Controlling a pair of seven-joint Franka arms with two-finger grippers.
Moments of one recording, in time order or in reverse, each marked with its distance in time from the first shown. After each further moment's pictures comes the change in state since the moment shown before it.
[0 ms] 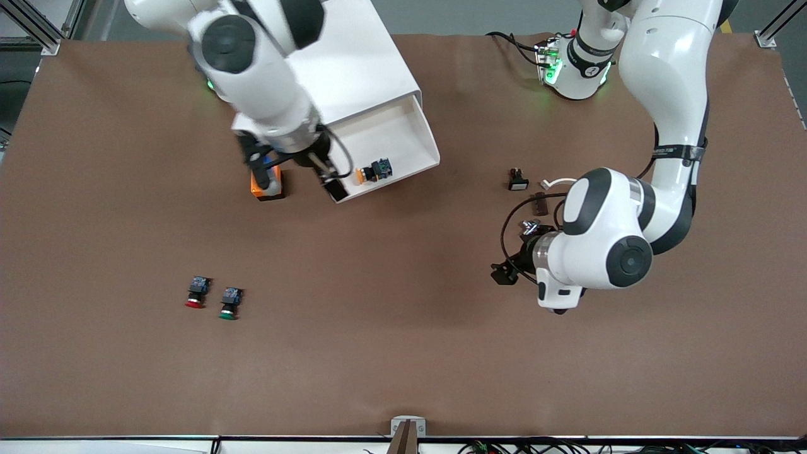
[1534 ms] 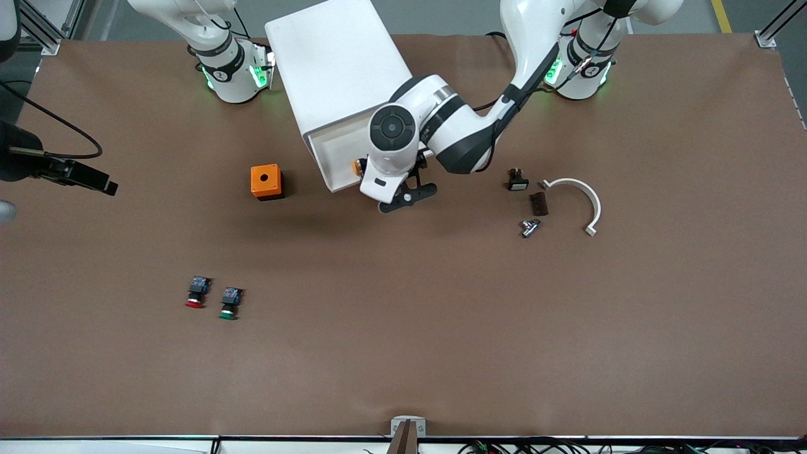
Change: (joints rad) left arm -0.400 -0.008 -0.122 -0.086 0.142 0.133 -0.225; right arm -0.533 -0.071 -0.015 0.100 -0.074 -0.322 -1.259
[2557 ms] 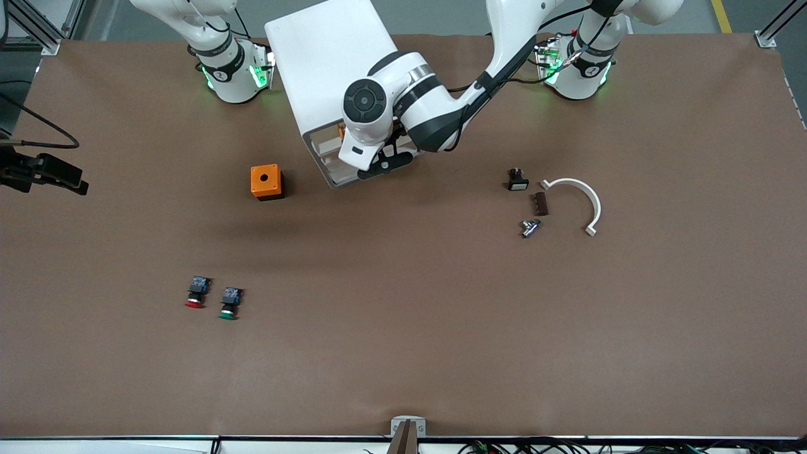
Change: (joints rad) left arm -0.003 0.000 -0.122 -0.045 -0.011 -0.002 -0.077; right arm -0.089 -0.007 0.104 0.021 -0.117 0.042 -0.191
